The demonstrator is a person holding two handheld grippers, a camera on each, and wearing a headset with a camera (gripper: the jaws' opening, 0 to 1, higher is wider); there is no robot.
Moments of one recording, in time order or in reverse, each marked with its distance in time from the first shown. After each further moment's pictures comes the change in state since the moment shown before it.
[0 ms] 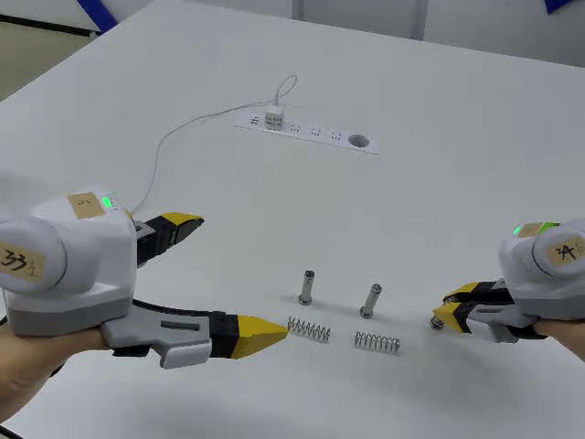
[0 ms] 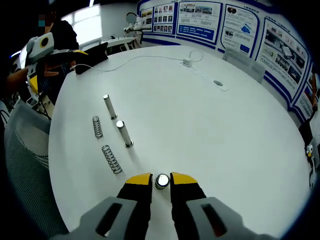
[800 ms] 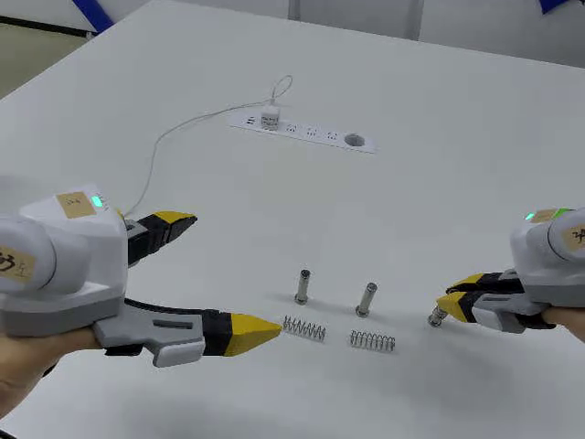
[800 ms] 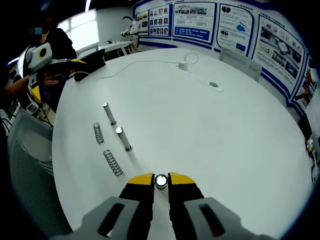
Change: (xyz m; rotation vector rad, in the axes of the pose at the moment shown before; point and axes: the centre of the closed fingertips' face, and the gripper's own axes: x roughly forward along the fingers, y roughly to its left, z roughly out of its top) left arm -0.002 0.001 0.001 0.003 -0.002 0.010; right arm -0.011 -0.001 0.004 0.042 -0.017 0.004
